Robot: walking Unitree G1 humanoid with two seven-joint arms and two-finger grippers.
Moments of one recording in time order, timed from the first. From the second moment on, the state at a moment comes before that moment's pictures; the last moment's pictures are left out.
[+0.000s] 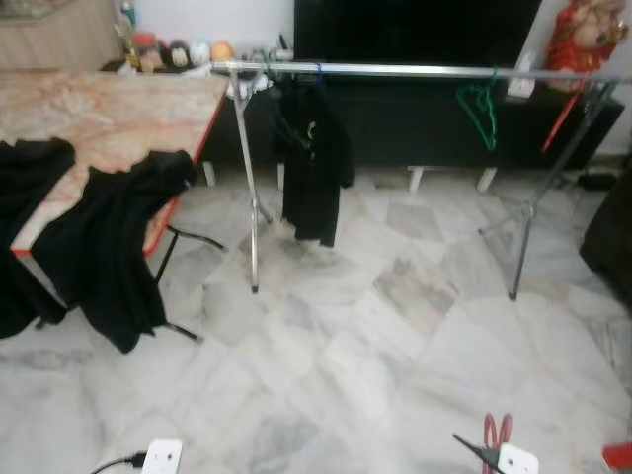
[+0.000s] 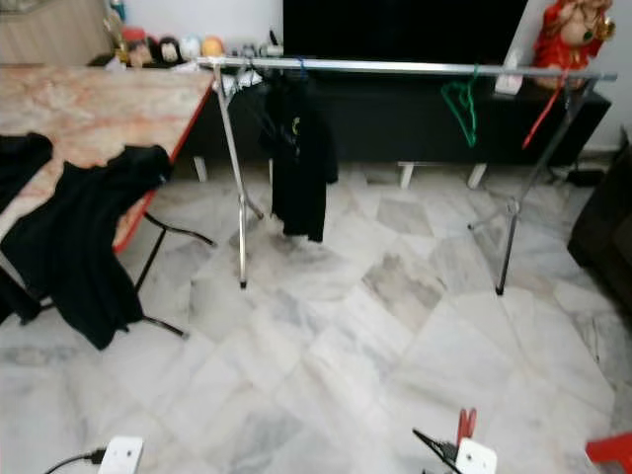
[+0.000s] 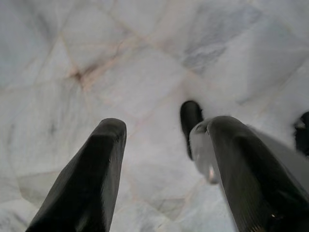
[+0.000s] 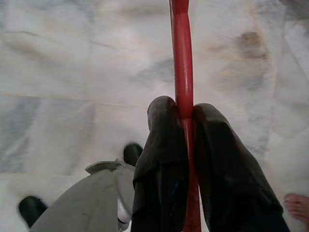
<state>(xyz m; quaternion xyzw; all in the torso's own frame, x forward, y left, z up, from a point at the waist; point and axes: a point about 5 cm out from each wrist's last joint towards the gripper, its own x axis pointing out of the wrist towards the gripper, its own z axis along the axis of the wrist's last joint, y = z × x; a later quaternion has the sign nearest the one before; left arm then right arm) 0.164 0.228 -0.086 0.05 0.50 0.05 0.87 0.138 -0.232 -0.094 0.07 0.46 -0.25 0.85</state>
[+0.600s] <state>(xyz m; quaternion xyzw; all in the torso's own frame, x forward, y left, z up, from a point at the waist) 0.171 0.218 -0.085 0.05 0.48 0.02 0.87 0.137 -0.240 -0.092 0.07 0.46 -0.25 0.85</state>
